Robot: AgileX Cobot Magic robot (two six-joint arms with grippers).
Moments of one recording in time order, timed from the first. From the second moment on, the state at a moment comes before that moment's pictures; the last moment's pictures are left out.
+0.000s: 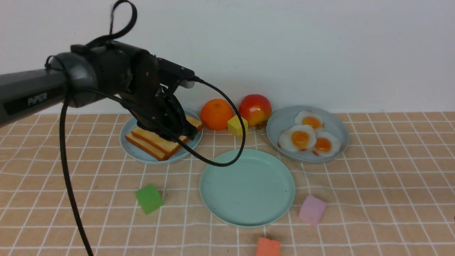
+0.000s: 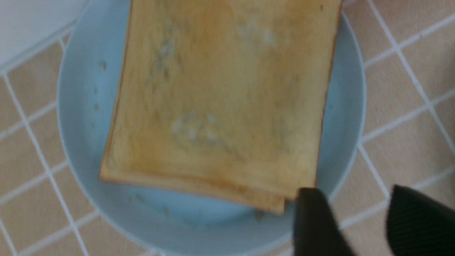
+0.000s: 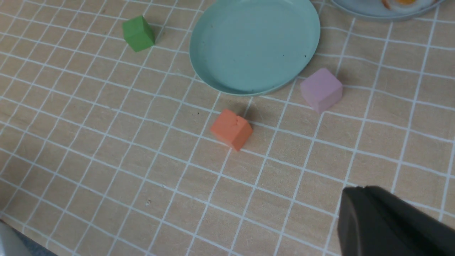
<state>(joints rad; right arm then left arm) 0.07 0.65 -0.79 0.51 1.05 -0.31 -0.35 1.99 -1.57 0.09 0.66 0.10</state>
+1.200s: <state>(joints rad) 0.07 0.65 -0.79 0.52 1.04 -0.29 -0.35 2.05 -1.59 0.22 0.63 0.15</state>
